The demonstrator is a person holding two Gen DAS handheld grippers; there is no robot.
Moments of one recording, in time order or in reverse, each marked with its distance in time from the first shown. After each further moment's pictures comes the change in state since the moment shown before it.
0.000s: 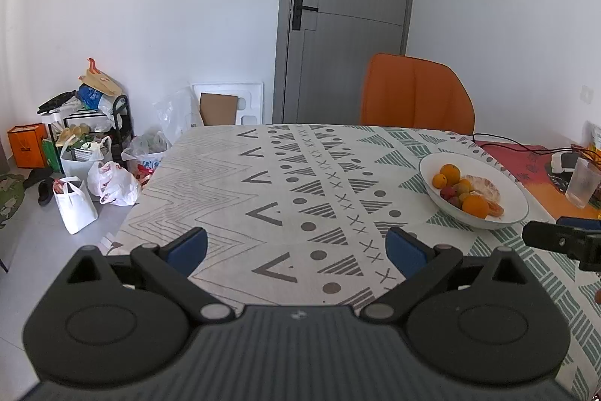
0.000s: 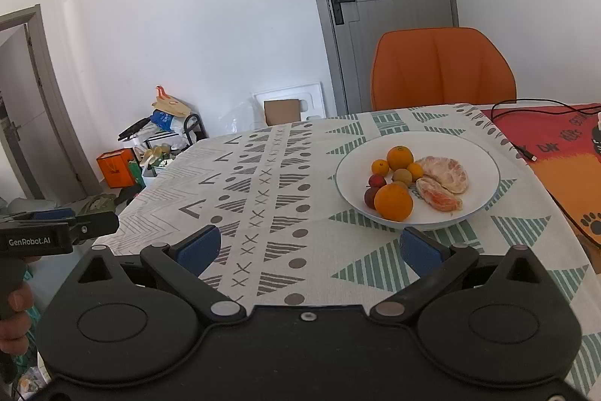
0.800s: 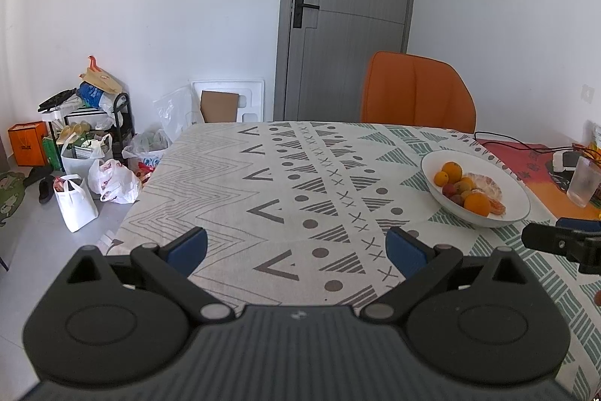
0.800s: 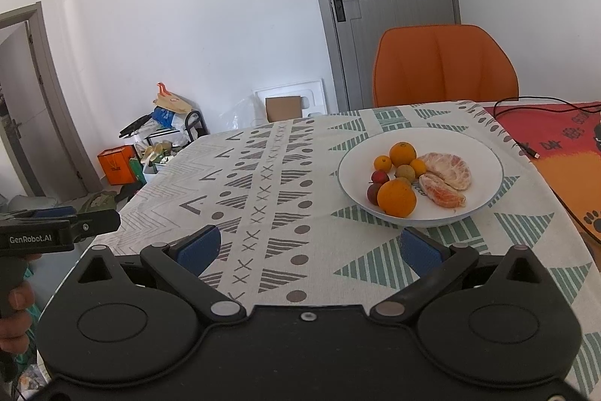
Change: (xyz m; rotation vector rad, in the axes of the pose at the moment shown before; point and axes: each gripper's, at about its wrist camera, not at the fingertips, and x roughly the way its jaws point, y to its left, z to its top) left arm 0.000 0.001 0.000 0.001 0.003 0.000; right arm 0.002 0.001 -0.003 0.001 0.007 0.005
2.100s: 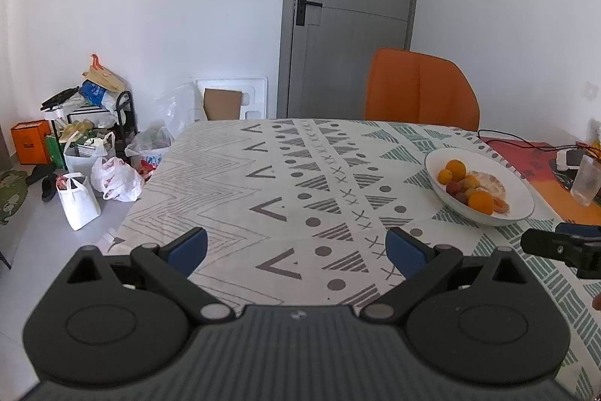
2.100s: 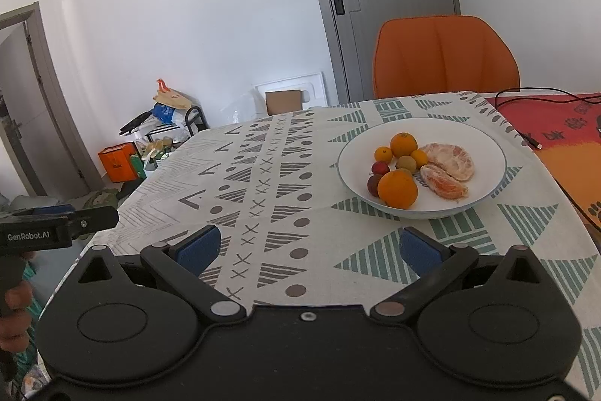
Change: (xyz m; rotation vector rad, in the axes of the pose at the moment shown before) left arm 0.002 0.001 -0.001 -0.003 0.005 0.014; right arm 0.007 -0.003 -0.004 0.012 0.021 0.005
